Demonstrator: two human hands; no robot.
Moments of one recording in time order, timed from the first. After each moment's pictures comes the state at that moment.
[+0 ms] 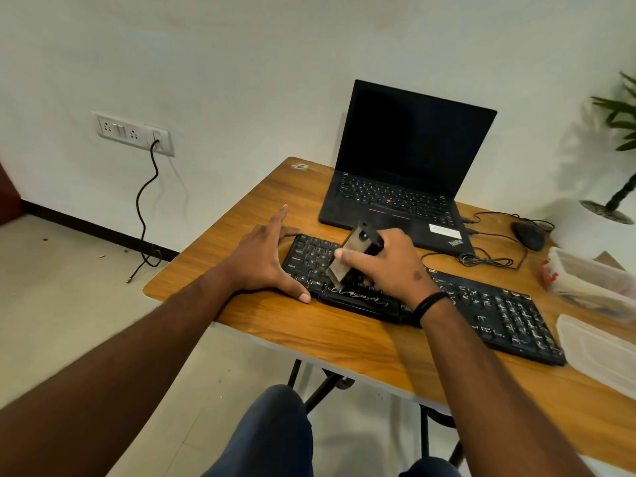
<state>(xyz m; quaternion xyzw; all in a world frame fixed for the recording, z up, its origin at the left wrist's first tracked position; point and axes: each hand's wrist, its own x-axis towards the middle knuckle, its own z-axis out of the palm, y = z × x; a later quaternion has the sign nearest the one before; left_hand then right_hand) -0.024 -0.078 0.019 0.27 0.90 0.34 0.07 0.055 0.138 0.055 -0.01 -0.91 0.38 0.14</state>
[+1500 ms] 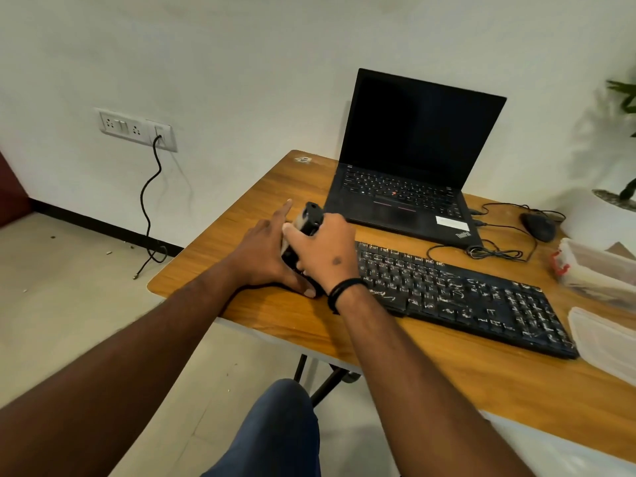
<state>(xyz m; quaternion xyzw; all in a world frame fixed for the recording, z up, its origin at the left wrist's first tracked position) -0.037 -0.081 0.006 0.28 0.89 0.34 0.07 0.020 0.044 0.040 -0.08 -0.87 0.43 0.21</state>
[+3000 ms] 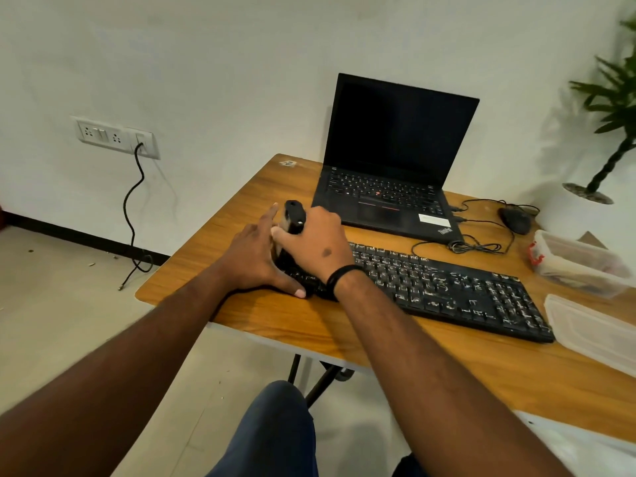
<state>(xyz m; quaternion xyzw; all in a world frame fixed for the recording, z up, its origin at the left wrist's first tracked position) -0.041 -0.081 0.003 0.31 0.89 0.34 0.03 0.016 0.055 0.051 -0.03 -0.93 0.32 0.18</state>
